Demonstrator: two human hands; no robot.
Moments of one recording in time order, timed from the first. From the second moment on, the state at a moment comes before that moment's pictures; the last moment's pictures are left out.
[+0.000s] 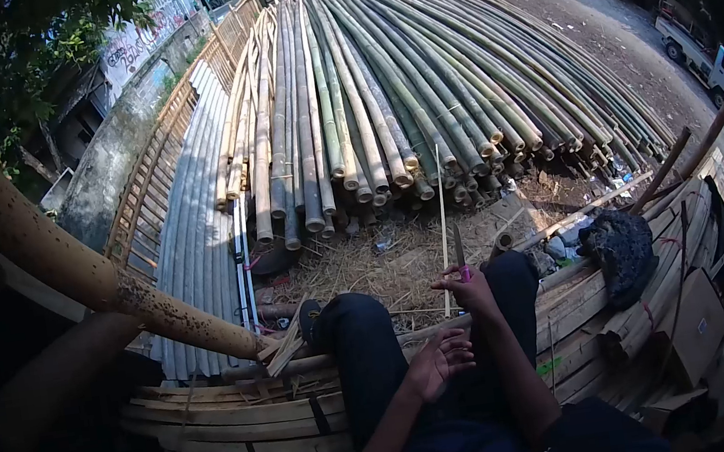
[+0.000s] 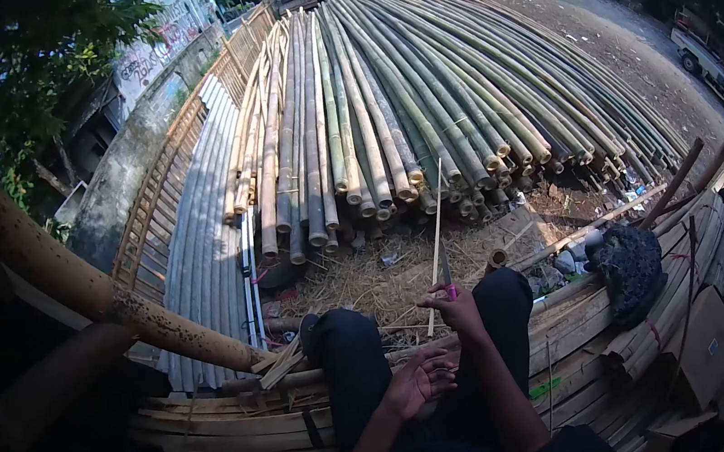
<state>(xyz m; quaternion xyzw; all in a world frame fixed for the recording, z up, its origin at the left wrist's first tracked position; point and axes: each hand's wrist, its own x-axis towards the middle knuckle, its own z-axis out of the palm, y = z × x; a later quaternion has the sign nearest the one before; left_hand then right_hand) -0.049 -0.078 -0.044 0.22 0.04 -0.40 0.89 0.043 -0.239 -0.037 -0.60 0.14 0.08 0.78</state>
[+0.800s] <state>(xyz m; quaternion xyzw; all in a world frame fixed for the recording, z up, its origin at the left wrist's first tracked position) 0.035 -0.042 -0.020 0.28 0.04 -0.38 0.88 0.105 -0.216 0.002 -0.63 -0.04 0.19 0.75</state>
